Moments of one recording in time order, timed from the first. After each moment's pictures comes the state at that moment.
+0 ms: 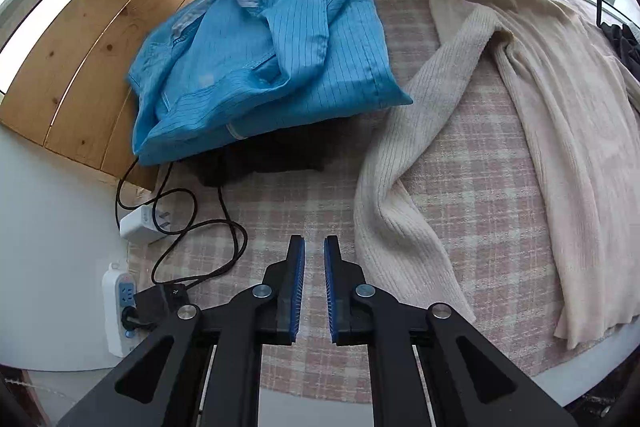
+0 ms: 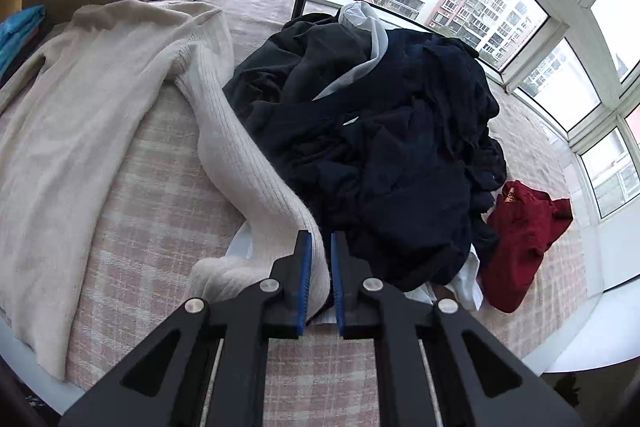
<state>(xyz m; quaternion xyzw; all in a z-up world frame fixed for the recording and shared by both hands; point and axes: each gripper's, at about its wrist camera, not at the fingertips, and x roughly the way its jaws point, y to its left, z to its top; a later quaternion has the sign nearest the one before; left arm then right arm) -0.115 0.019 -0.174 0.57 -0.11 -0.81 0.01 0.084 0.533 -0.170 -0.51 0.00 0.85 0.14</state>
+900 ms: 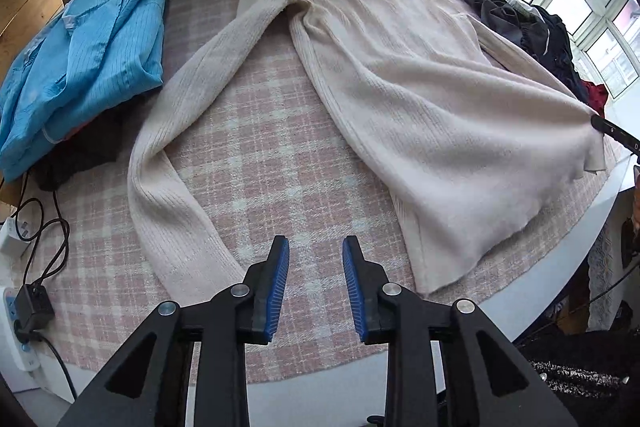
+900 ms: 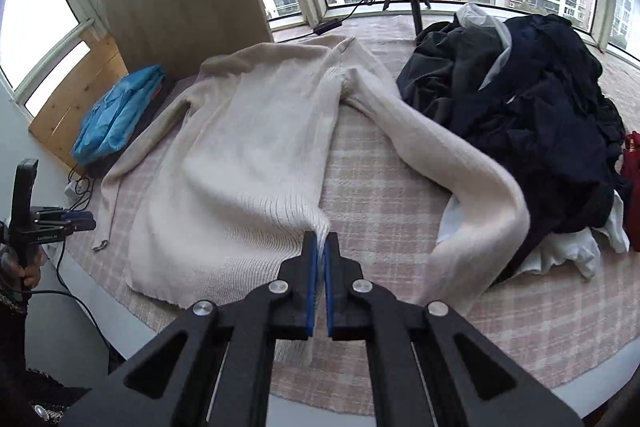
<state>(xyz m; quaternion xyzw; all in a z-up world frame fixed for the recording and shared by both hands) -0.074 0.122 -0.198 0.58 -0.05 -0.79 -0.18 0.112 0.493 -0.158 -0.45 0.15 0.88 0.02</state>
